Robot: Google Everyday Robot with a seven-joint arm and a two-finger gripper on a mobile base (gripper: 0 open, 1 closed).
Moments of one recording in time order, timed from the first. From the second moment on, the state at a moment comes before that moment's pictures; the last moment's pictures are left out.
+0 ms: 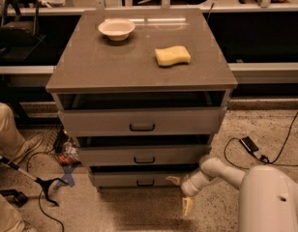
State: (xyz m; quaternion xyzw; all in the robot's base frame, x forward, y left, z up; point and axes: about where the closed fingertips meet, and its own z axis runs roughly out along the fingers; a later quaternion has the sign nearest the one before) arm 0.512 -0.127 0.226 -0.77 0.54 0.27 0.22
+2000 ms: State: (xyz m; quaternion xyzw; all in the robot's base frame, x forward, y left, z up) arm 0.579 -0.124 0.192 -0.73 0.59 0.12 0.31
